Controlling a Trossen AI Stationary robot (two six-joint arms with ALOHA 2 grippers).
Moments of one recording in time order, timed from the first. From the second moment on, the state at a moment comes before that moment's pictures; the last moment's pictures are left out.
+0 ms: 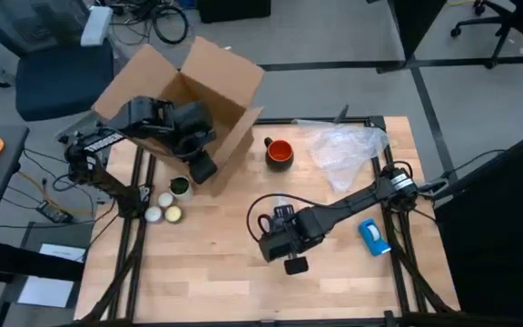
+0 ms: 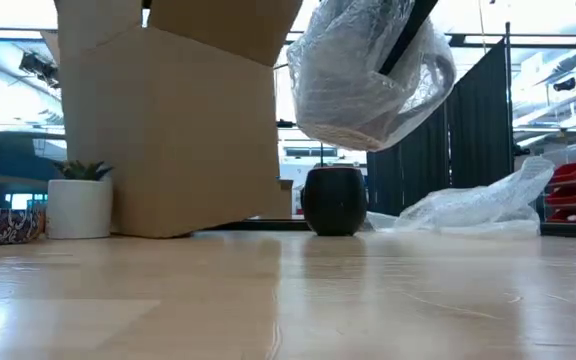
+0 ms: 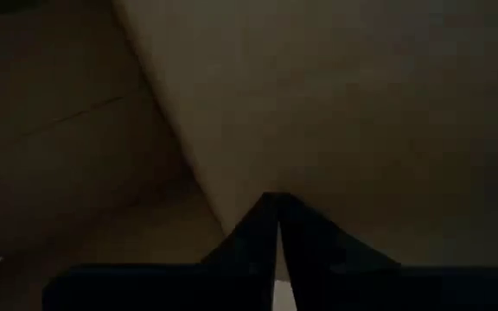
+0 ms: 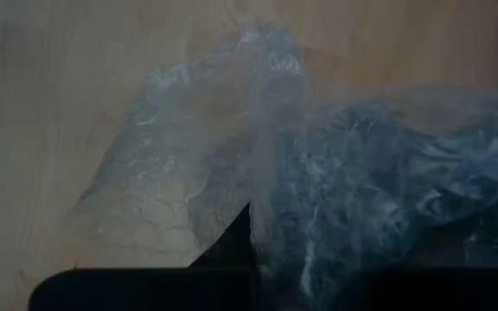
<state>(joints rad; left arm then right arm) 0.17 1.49 1.94 -1.57 0.09 -0.42 0.40 2.01 1.88 -1.20 0.19 0.18</state>
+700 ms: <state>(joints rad) 0.03 1.49 1.94 -1.56 -0.15 -0.33 0.49 1.92 1.88 -1.23 0.22 0.27</state>
